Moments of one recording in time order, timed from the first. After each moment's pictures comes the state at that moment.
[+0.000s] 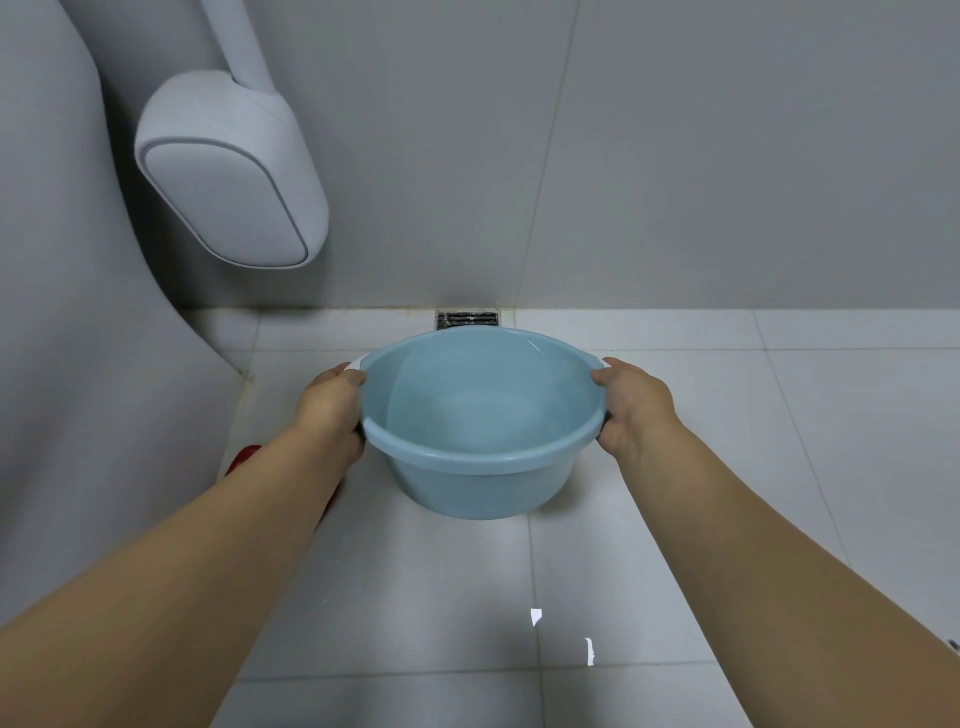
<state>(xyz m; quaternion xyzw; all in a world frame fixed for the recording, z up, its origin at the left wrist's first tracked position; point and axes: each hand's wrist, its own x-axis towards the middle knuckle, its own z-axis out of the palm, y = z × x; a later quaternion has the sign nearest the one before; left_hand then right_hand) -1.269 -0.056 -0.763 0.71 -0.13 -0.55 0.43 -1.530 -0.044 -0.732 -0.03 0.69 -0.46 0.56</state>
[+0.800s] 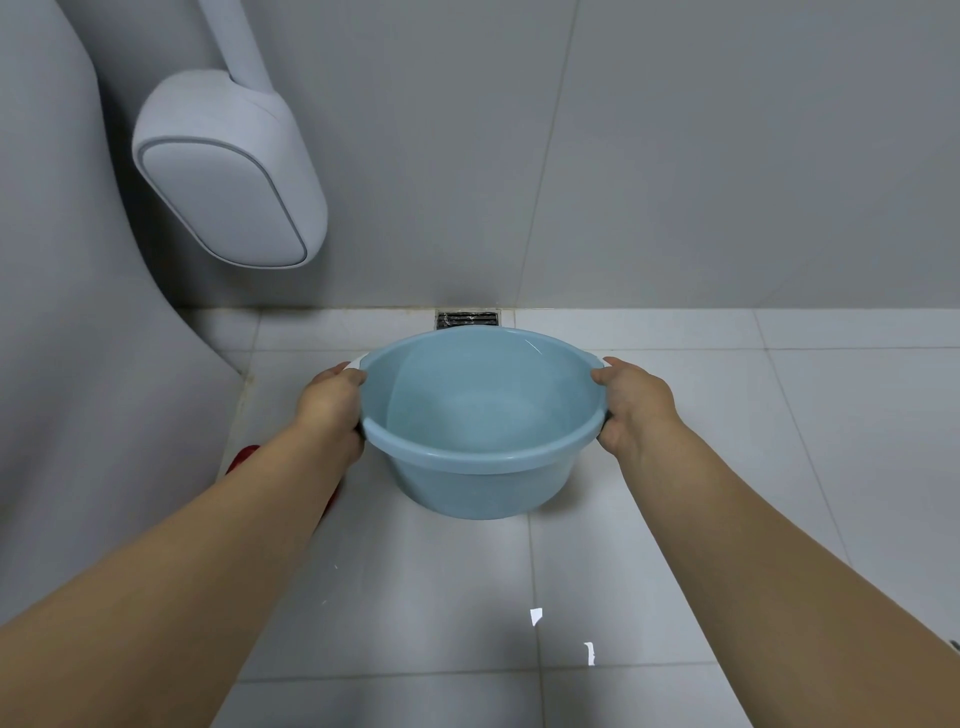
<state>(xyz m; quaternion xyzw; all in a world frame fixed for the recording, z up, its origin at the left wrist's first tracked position) -1.268 -0.059 -0.767 0.71 -0.12 -0.55 0.43 -1.530 -0.046 -0.731 -0.03 0.68 -0.46 0.57</state>
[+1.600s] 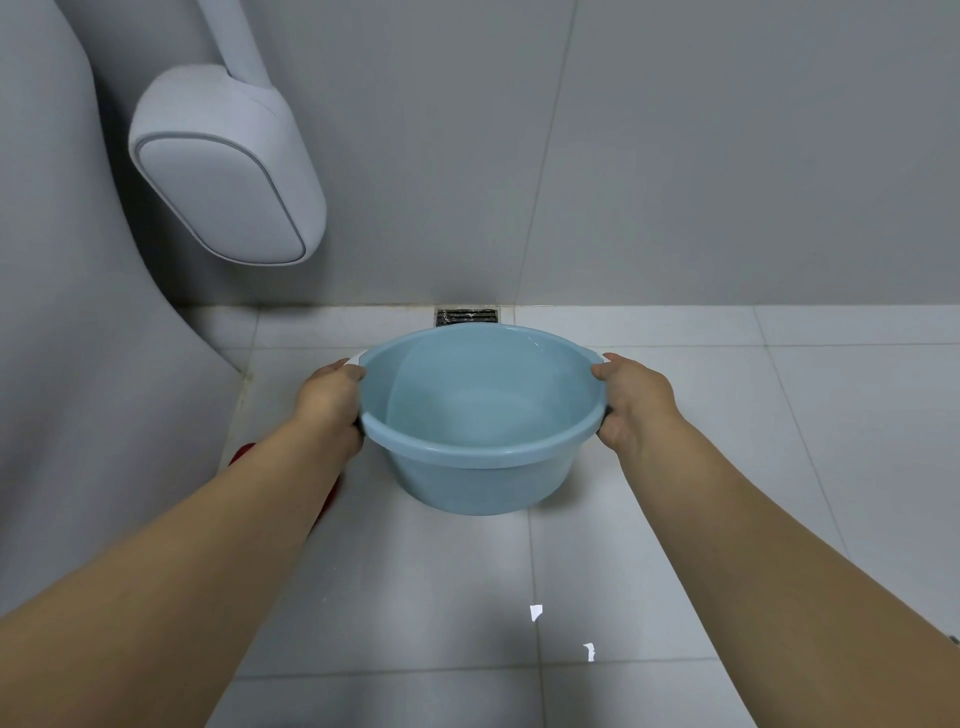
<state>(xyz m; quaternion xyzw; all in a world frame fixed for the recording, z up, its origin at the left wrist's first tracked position) -1.266 -0.063 -0.770 0.71 -0.12 -0.55 0.43 -1.530 -0.047 -0.731 -0.03 0.68 -0.46 0.56</state>
